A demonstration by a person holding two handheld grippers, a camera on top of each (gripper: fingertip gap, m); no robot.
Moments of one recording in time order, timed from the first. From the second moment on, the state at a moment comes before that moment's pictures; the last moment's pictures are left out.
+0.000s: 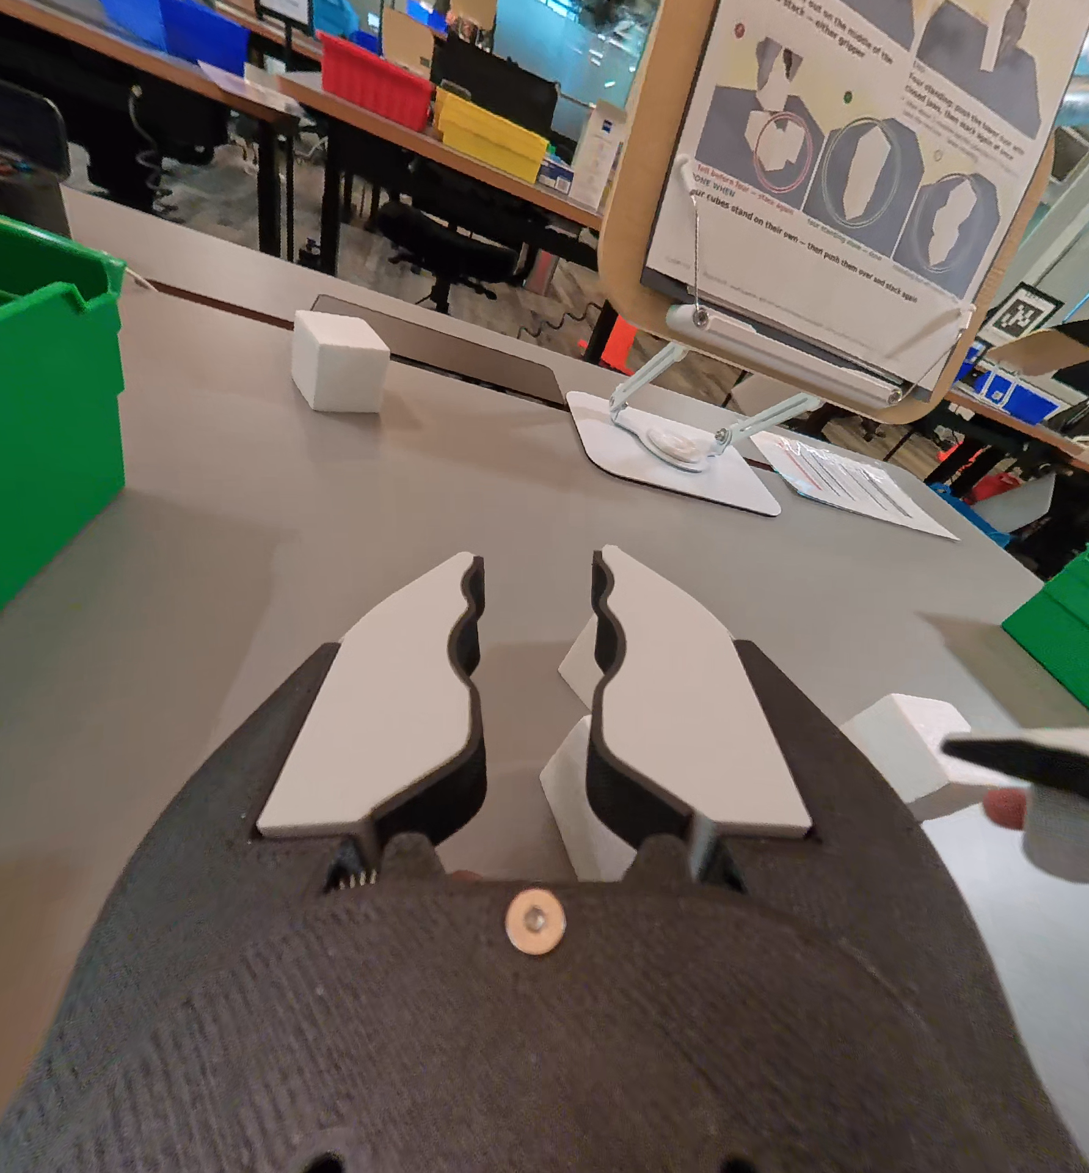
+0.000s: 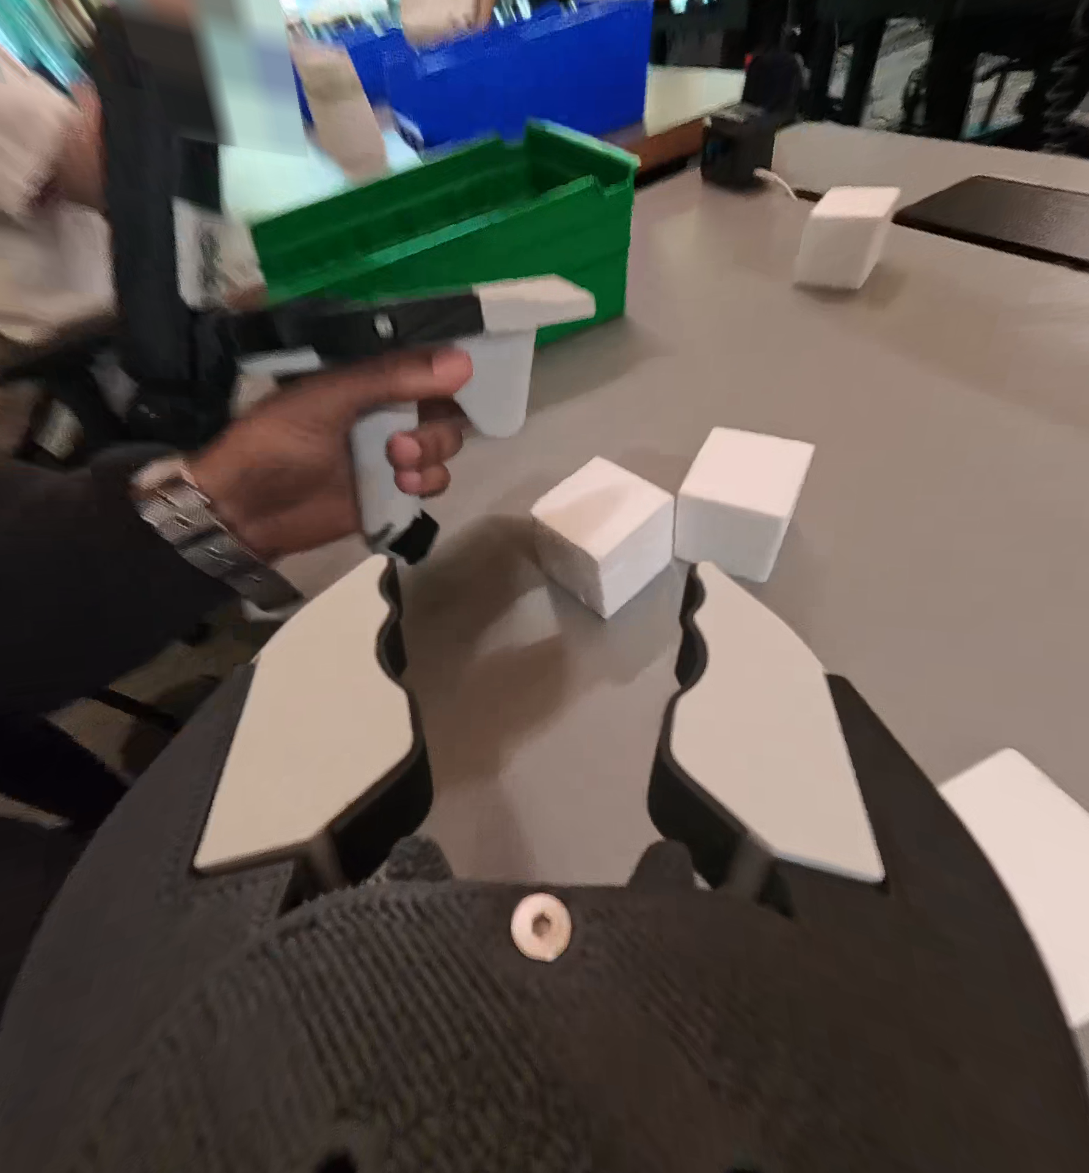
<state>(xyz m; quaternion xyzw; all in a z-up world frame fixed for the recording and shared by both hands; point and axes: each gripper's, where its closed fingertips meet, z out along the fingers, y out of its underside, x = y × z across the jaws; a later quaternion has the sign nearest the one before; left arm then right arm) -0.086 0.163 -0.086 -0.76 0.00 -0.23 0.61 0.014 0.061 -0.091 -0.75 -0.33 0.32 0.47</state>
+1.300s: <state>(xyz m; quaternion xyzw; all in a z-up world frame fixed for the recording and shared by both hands) -0.096 0.169 -0.086 -0.76 0.00 -0.24 0.61 -0.043 0.103 -0.149 -0.78 -0.36 0.20 0.47</state>
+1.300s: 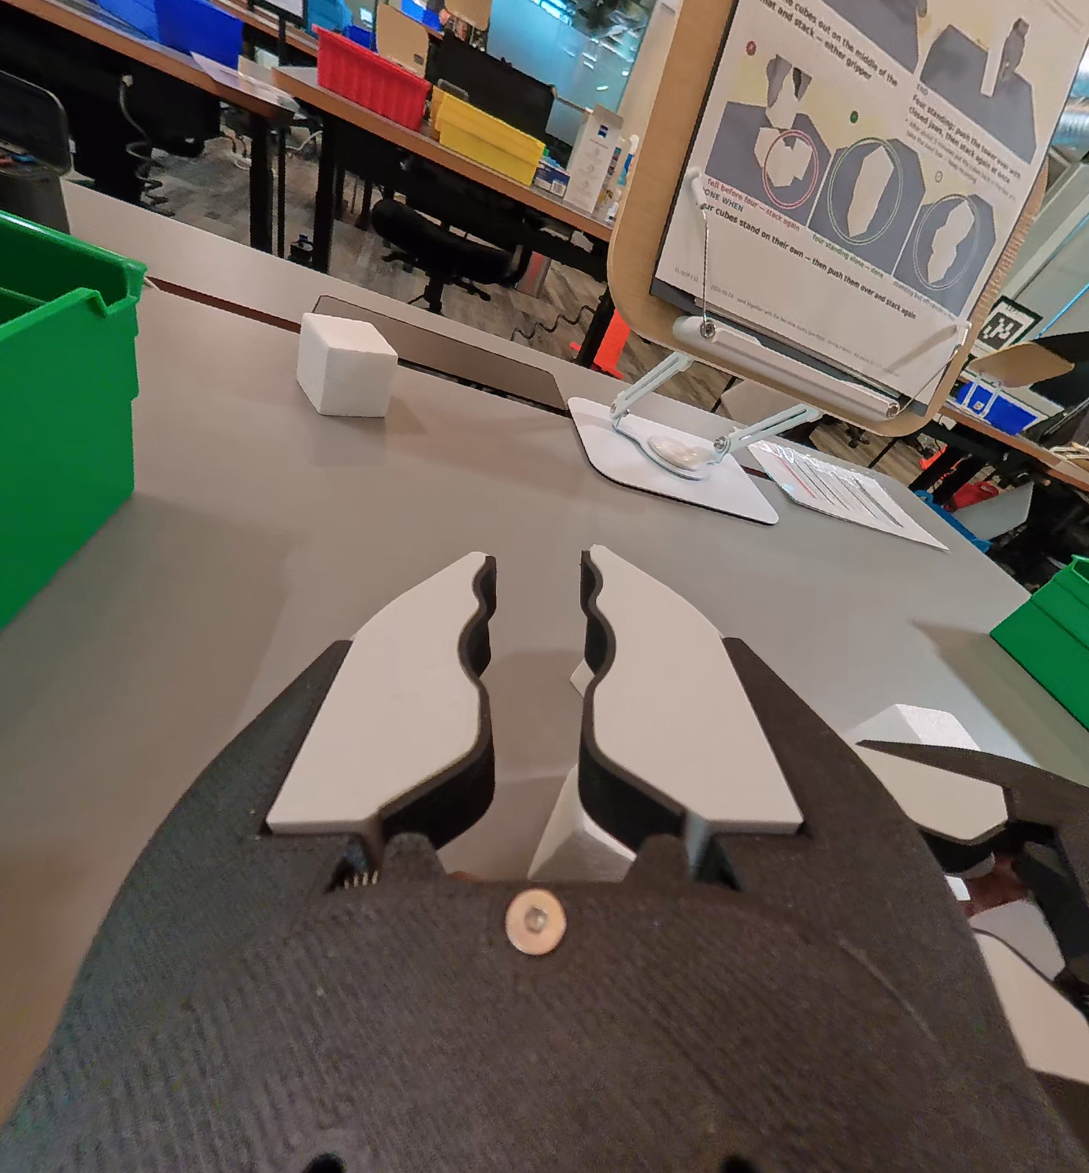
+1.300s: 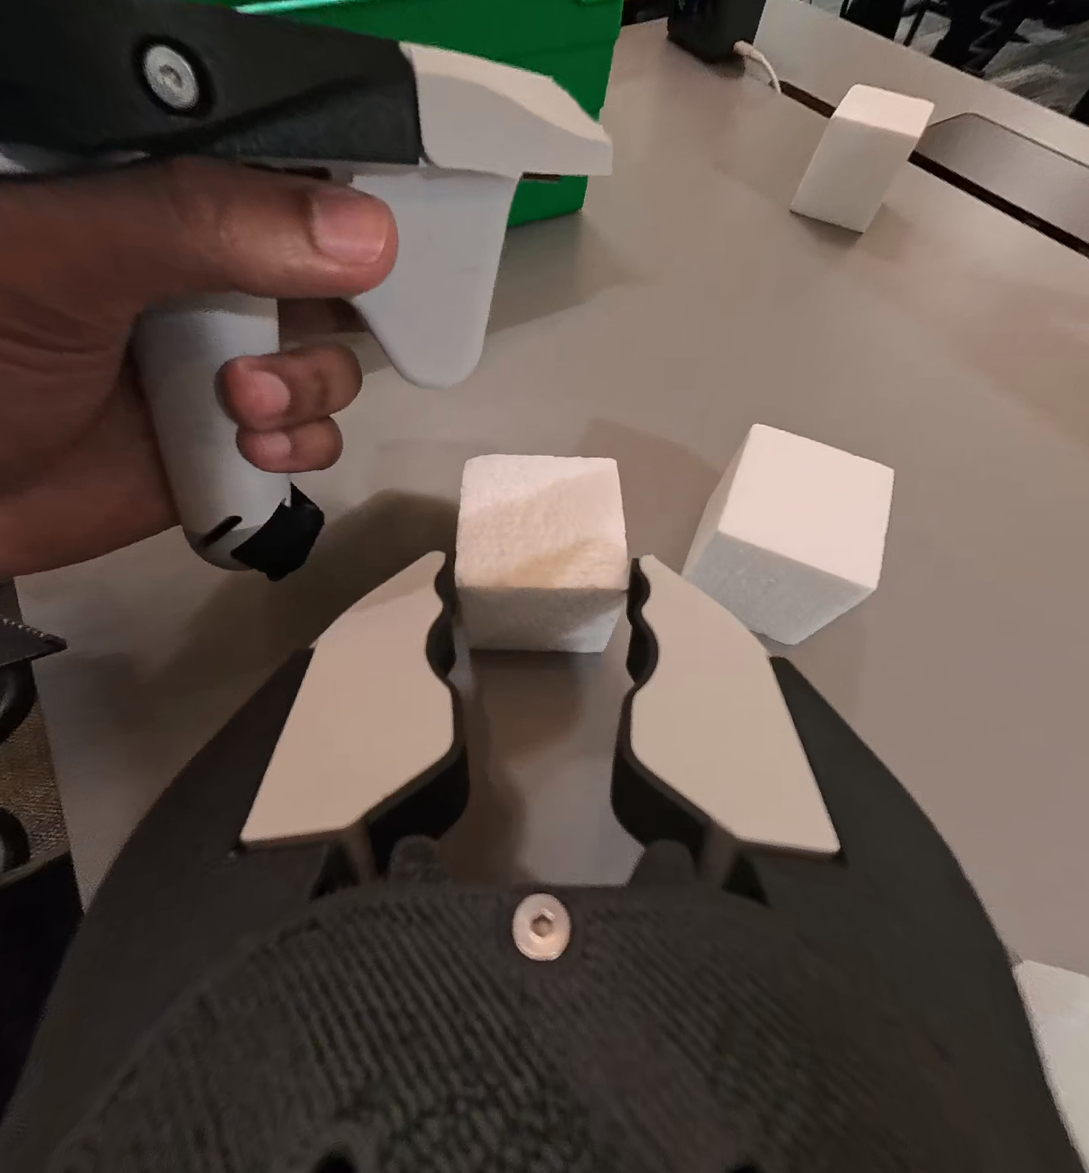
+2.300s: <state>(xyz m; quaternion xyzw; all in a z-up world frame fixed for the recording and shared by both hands) -0.060 0.158 -0.096 -0.77 0.05 -0.27 0.57 0.162 0.101 -0.068 -0.66 -0.49 0.33 0.47</state>
